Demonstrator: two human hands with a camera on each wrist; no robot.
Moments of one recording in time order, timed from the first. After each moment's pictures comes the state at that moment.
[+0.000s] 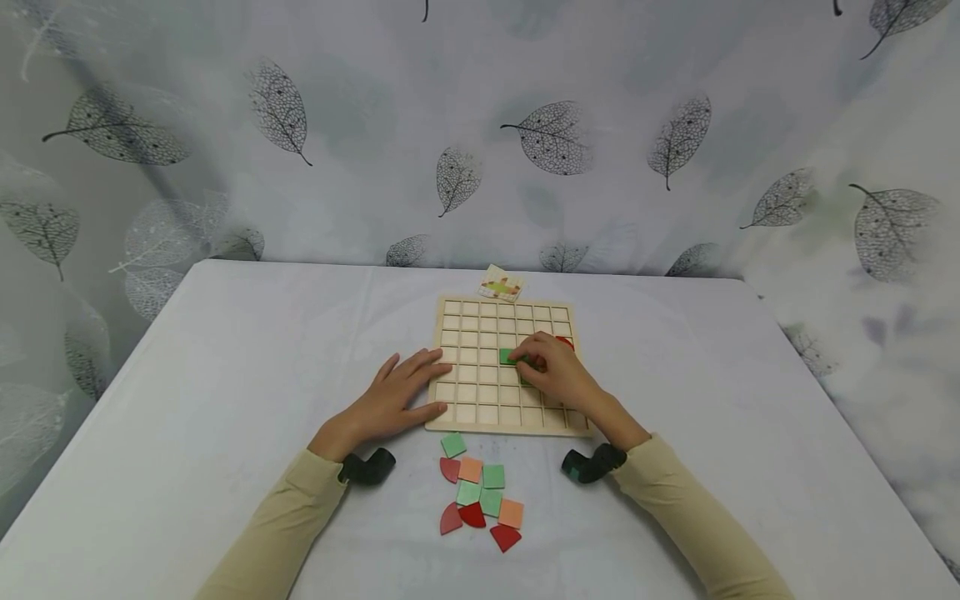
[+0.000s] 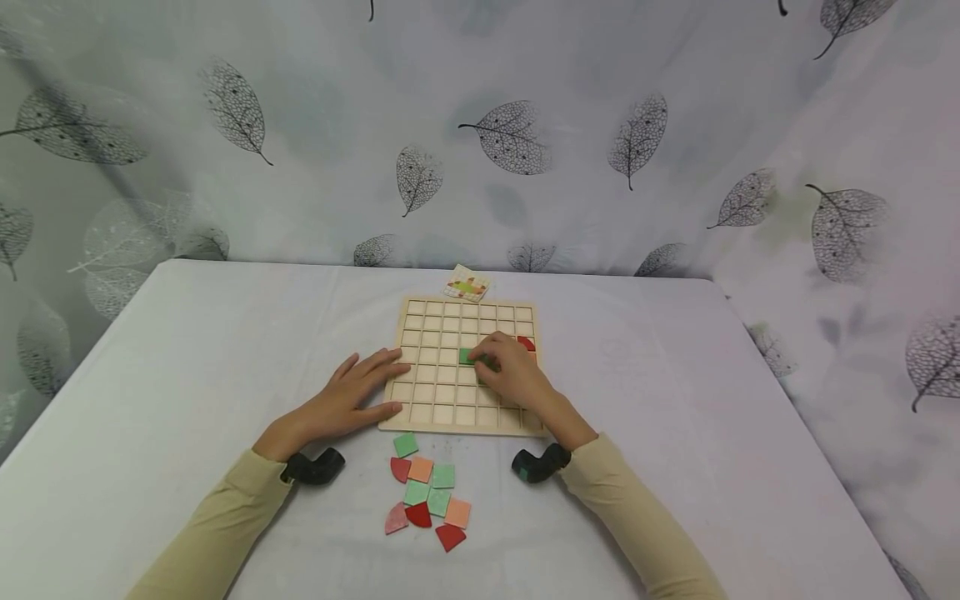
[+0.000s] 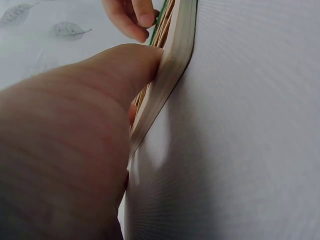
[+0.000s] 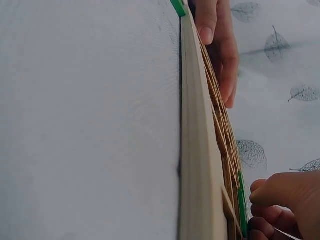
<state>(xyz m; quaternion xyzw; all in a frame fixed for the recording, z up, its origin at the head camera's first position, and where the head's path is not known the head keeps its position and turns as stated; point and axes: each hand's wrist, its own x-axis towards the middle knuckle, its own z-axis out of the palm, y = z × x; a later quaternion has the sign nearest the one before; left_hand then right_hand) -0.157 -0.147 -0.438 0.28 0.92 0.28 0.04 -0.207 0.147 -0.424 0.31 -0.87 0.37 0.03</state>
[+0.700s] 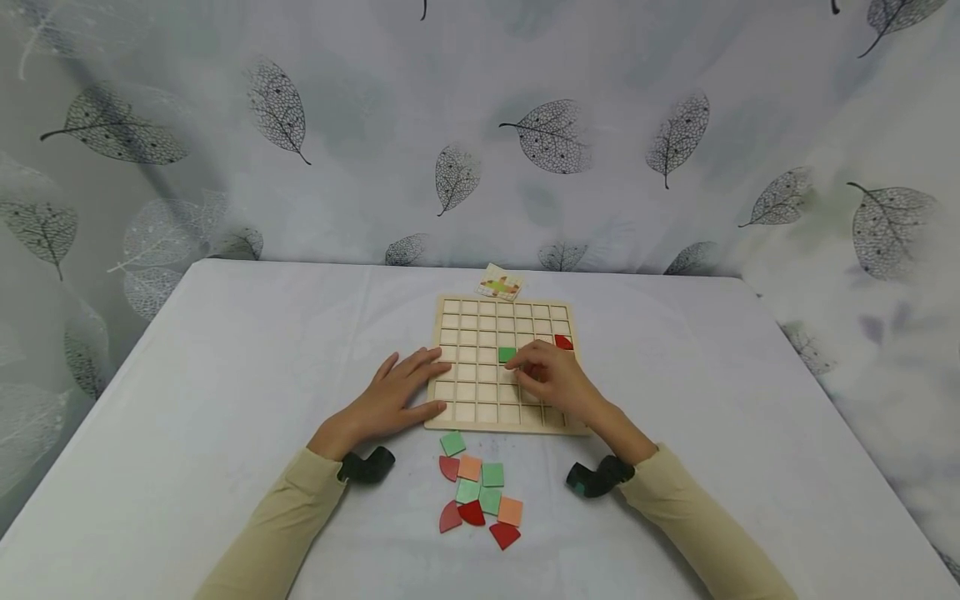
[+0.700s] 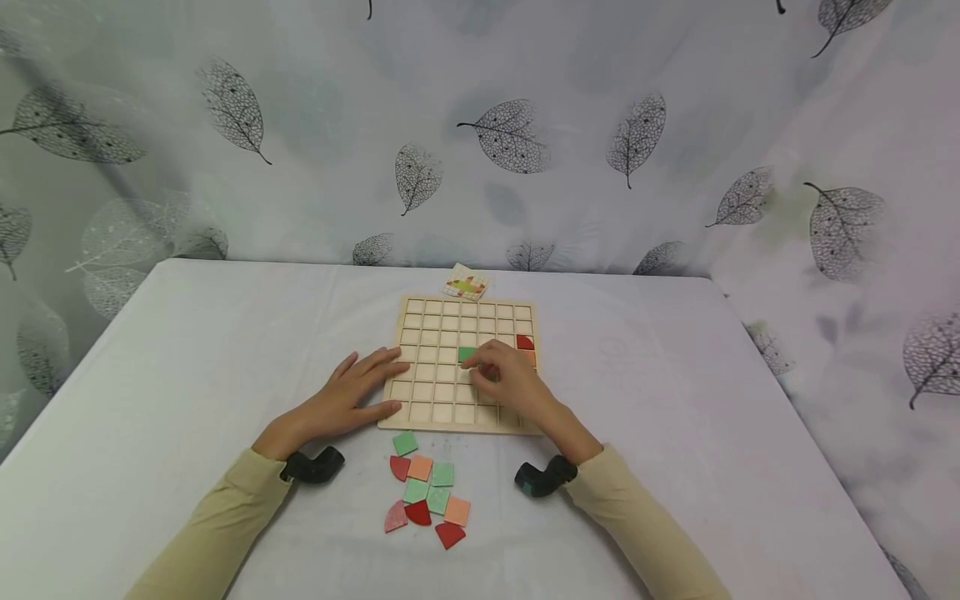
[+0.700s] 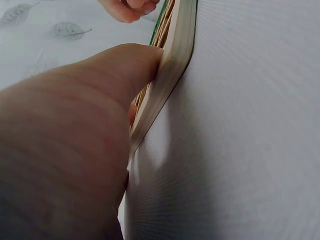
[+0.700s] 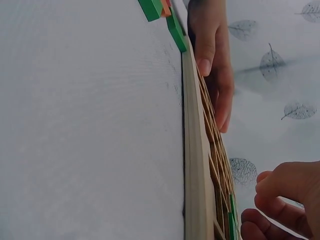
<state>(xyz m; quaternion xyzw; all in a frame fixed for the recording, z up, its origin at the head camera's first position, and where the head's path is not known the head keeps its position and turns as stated) -0.157 -0.146 -0.436 0.27 0.92 0.28 0.05 -0.191 0.146 -0.421 0.34 -0.84 0.41 0.04</state>
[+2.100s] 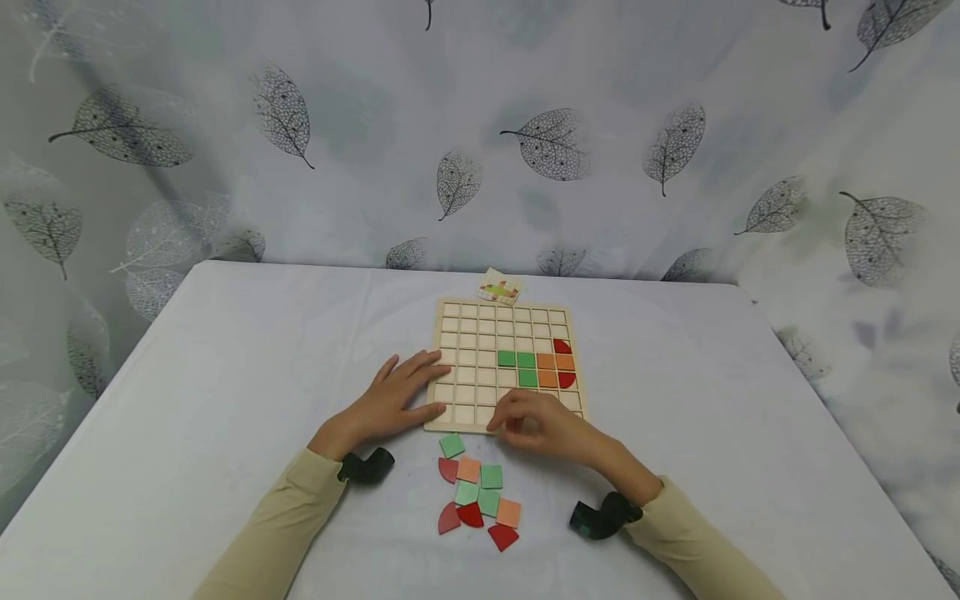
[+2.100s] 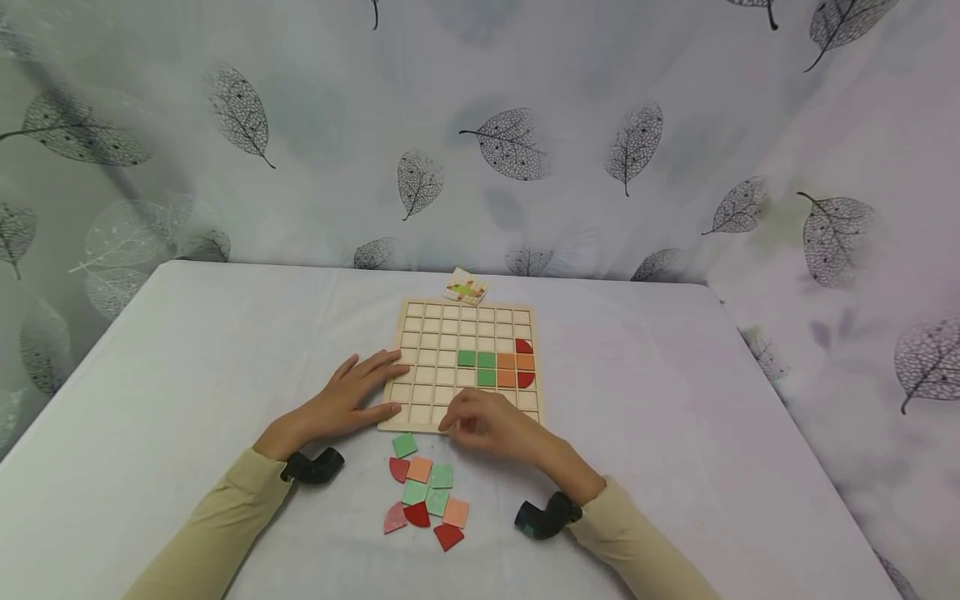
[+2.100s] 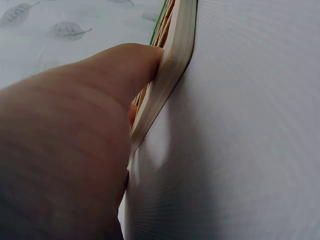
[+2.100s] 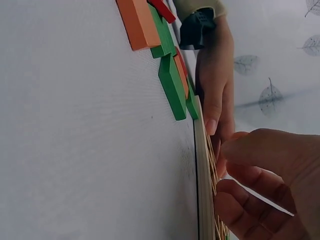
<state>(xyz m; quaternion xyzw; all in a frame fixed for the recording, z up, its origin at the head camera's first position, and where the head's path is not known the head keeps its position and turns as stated) -0.157 -0.146 -0.438 0.27 0.92 0.28 0.05 -0.148 0.139 -0.415 0.45 -0.81 0.37 -0.08</state>
